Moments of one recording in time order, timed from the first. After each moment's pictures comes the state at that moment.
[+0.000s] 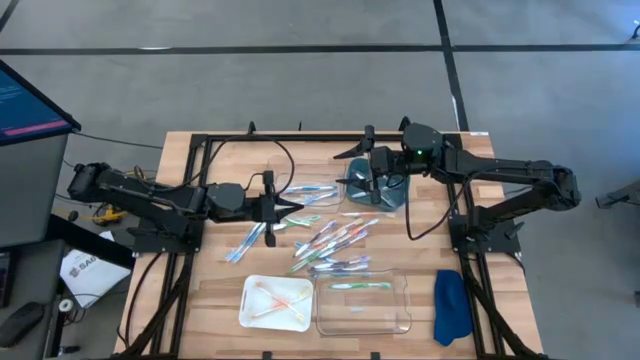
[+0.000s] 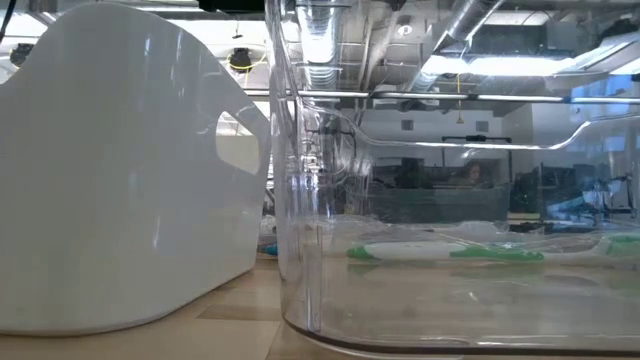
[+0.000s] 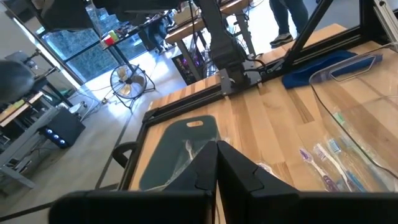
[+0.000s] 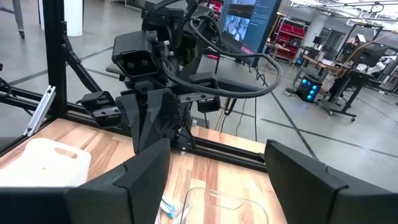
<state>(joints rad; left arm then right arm) -0.15 1.13 0.79 0.11 -0.34 0.41 -0.19 1.26 1.11 0.05 -0.24 -0.30</state>
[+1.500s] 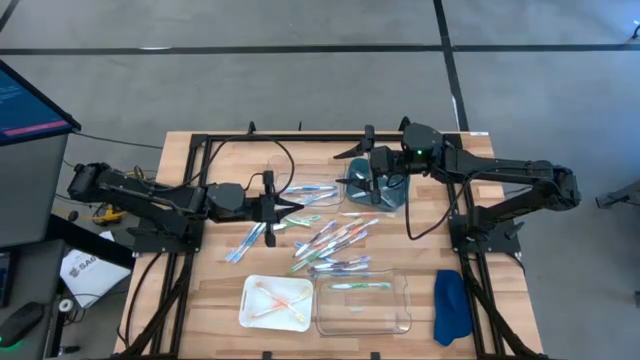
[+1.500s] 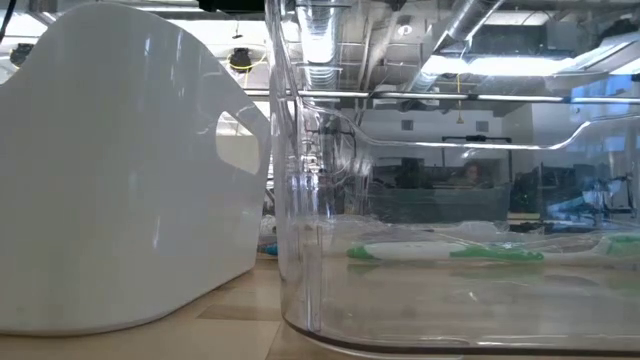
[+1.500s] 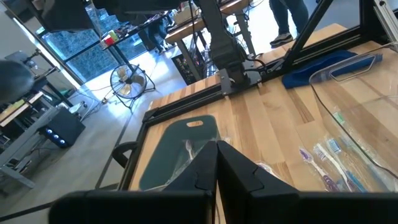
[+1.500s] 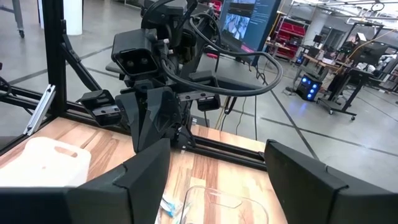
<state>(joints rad) -0.15 1.13 0.79 0.11 -0.34 0.41 -0.19 1.26 1.11 0.05 -0.24 -0.30</state>
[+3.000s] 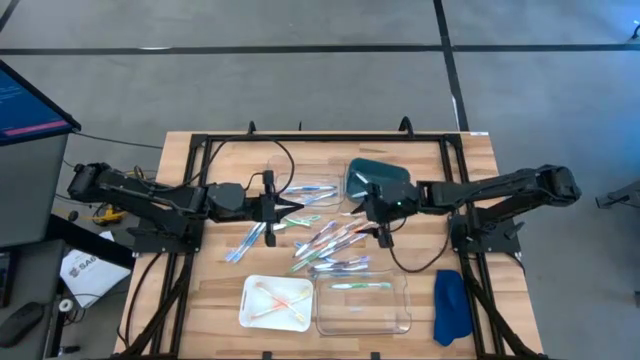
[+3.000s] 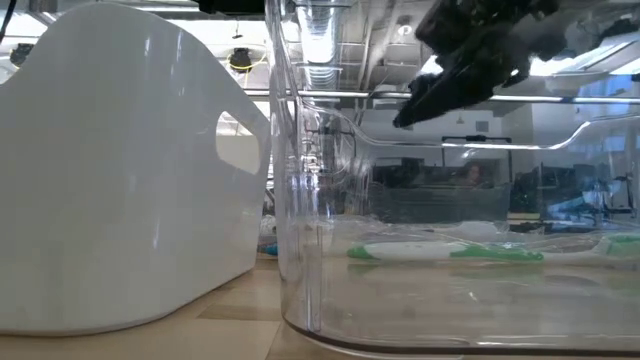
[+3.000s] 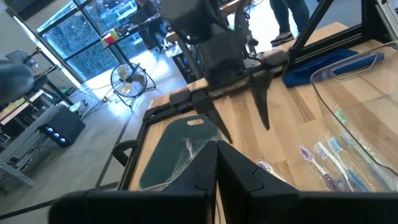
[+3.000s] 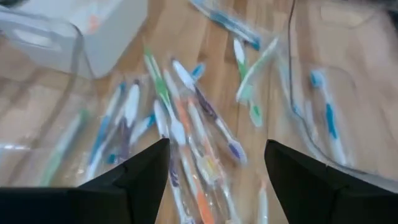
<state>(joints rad) -0.15 1.13 0.79 0.11 -0.34 0.41 -0.01 1.29 0.70 -0.06 -0.10 -0.21</state>
